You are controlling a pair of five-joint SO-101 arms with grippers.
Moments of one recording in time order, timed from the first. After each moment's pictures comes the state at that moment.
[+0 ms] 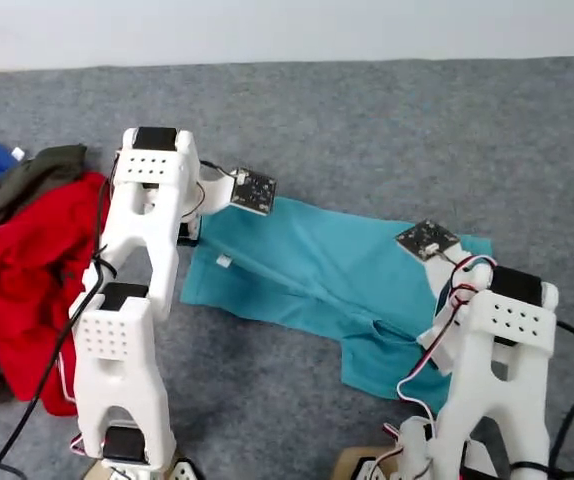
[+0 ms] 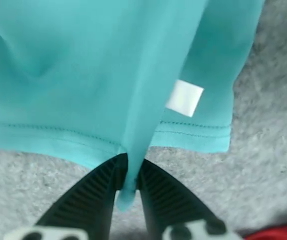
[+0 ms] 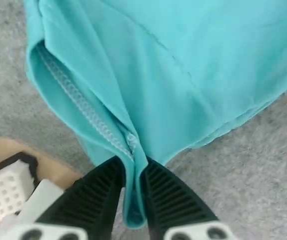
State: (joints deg) left arm 0.9 38.7 -29.8 98.8 -84.5; right arm 15.1 -31.6 46.0 85.5 48.3
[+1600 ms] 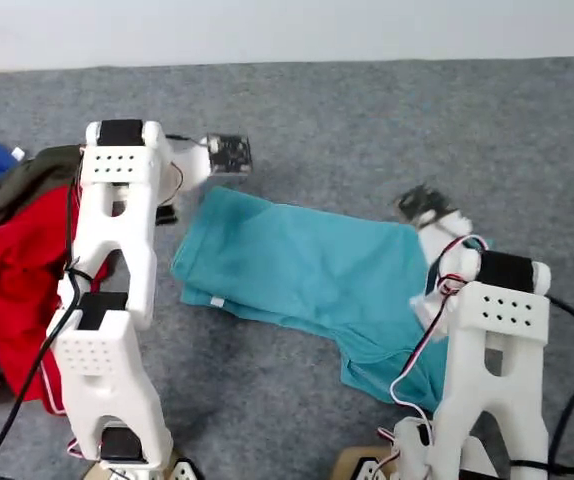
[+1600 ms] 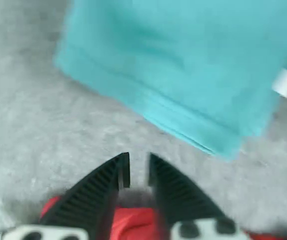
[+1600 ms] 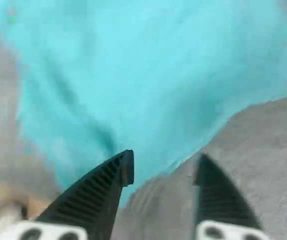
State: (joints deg) left arm -2.8 30.5 -26.6 91.1 -67.5; right arm 8.8 -31.9 37.8 78.9 35.1
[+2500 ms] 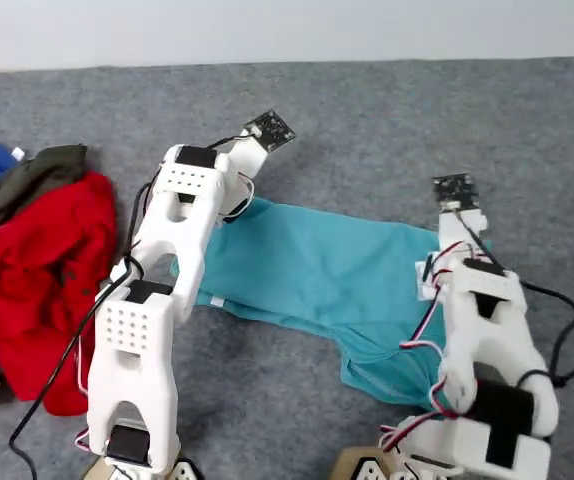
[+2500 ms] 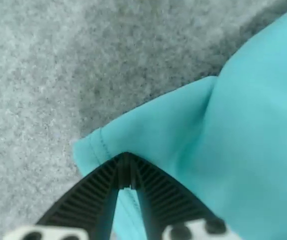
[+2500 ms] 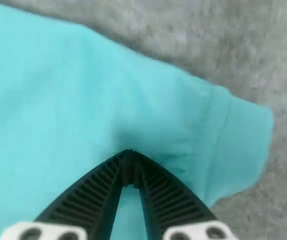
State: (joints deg) left arm 6.9 44.3 -26.2 70.4 -29.6; right arm 13.2 -5.0 47.3 31.3 19.6
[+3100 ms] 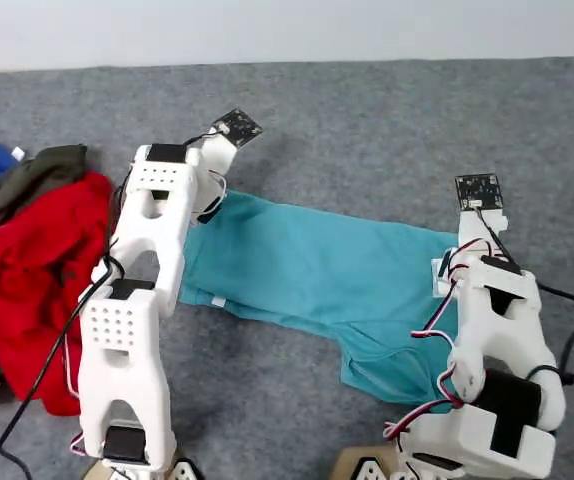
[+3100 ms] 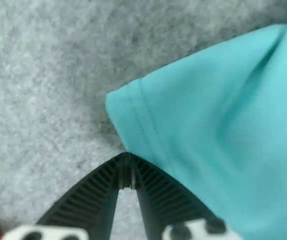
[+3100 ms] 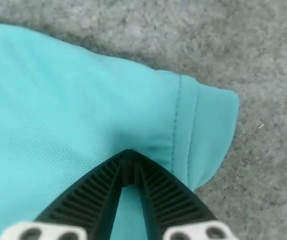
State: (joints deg) left arm 1.1 44.4 -27.7 74.7 -29.6; right arm 16.5 -2.8 44.6 31.8 19.6
